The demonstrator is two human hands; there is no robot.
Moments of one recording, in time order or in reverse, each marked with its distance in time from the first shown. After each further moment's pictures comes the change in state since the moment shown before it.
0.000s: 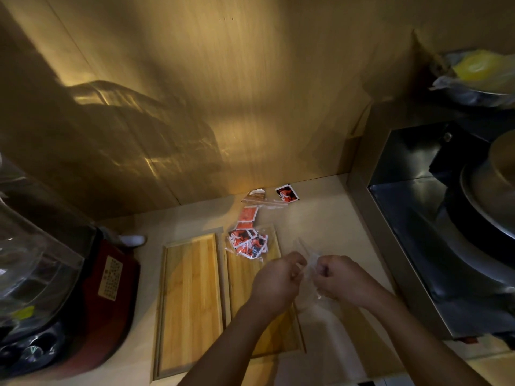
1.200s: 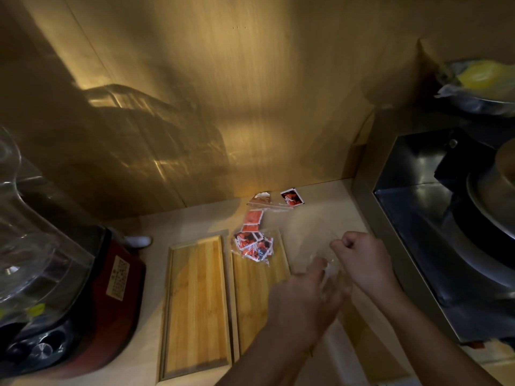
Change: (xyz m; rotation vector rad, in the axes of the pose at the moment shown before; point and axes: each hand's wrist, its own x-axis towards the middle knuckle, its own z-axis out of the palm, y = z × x) left_hand -0.038 0.045 -0.009 0.153 0.067 -0.007; right_hand -0.009 -0.025 -0.024 0.110 0.528 0.055
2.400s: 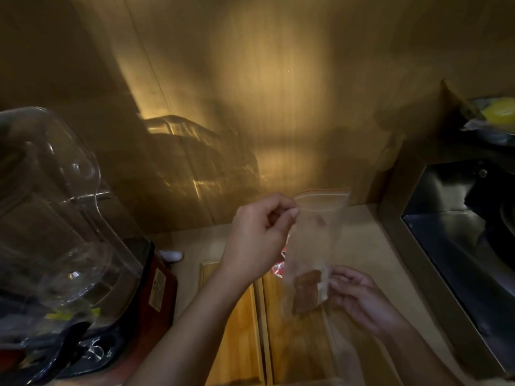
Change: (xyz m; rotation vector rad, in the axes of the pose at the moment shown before) left_hand 0.000 -0.032 -0.162 -0.437 0.414 0.229; right_hand -0.012 0.002 0.059 1.267 -0.619 0.198
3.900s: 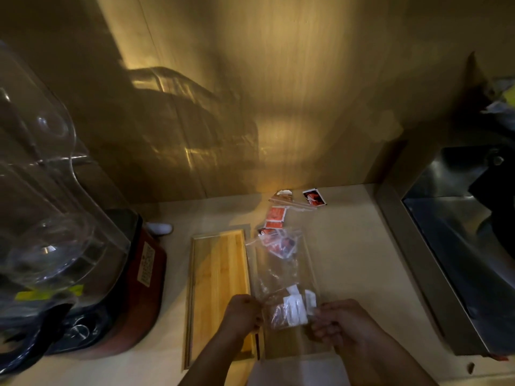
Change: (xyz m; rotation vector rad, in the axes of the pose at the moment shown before) left_hand -0.106 -0.167 0.069 -0.392 -0.207 -1.143; right_hand -0.025 0.051 0.012 -0.256 0.341 0.500
